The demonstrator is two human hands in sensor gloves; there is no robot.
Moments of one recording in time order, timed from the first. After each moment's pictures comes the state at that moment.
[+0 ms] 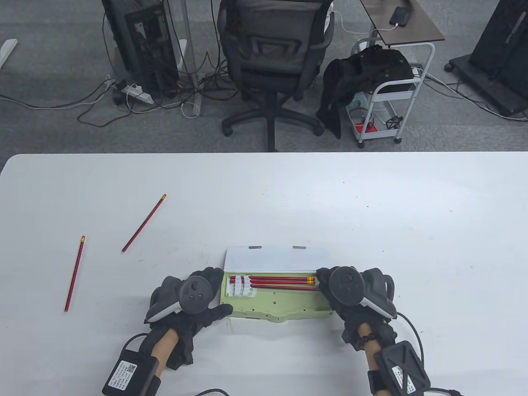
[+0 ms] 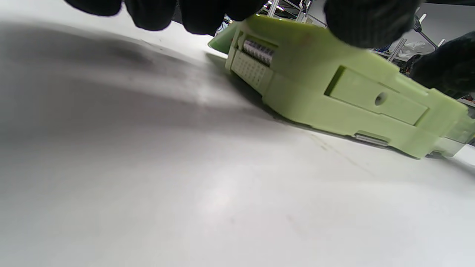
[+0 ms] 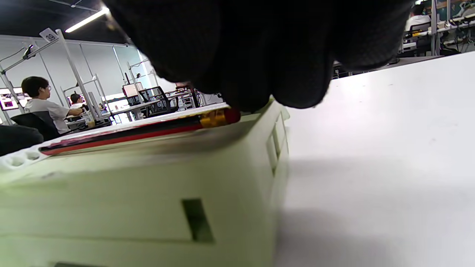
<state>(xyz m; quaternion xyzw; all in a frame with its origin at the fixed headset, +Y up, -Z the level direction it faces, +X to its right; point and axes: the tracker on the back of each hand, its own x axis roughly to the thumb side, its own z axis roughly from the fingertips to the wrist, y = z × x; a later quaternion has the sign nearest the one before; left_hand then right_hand) -0.195 -0.755 -0.287 -0.15 -0.21 0.14 0.96 0.153 -0.708 -0.293 0.14 0.00 0.98 0.15</state>
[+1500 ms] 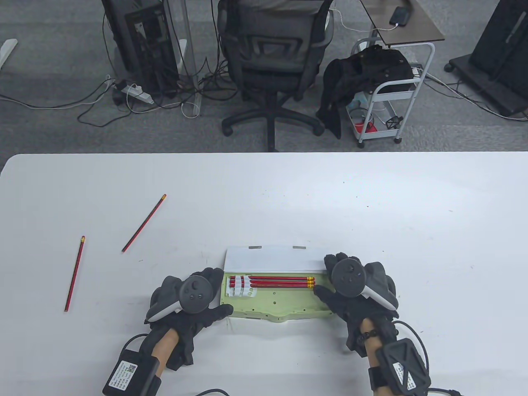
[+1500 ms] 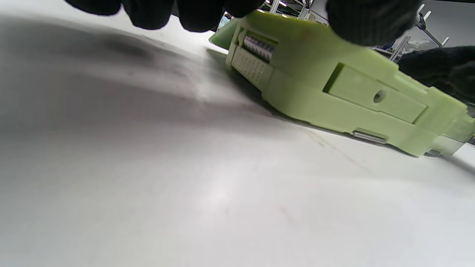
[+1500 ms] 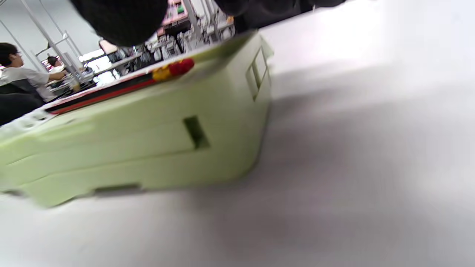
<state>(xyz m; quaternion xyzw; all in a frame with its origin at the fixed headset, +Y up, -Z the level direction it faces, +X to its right) -0.194 -0.756 -0.286 -0.16 -0.20 0.14 0.96 0.162 -0.728 -0.300 0.13 0.16 0.96 0.18</state>
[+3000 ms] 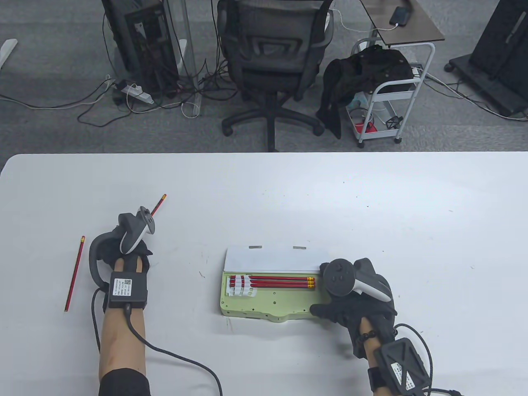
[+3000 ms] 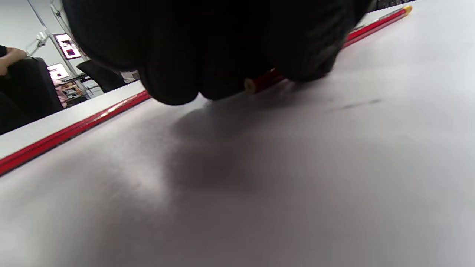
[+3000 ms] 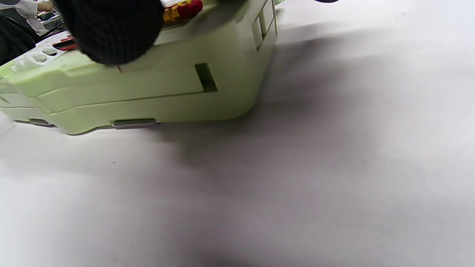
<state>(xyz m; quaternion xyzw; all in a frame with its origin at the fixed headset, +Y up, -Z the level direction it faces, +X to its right) -0.334 -0.752 -0.429 -0.15 0.28 -0.13 0.94 0.148 -0.732 -0.300 0.15 0.25 0.95 0.12</state>
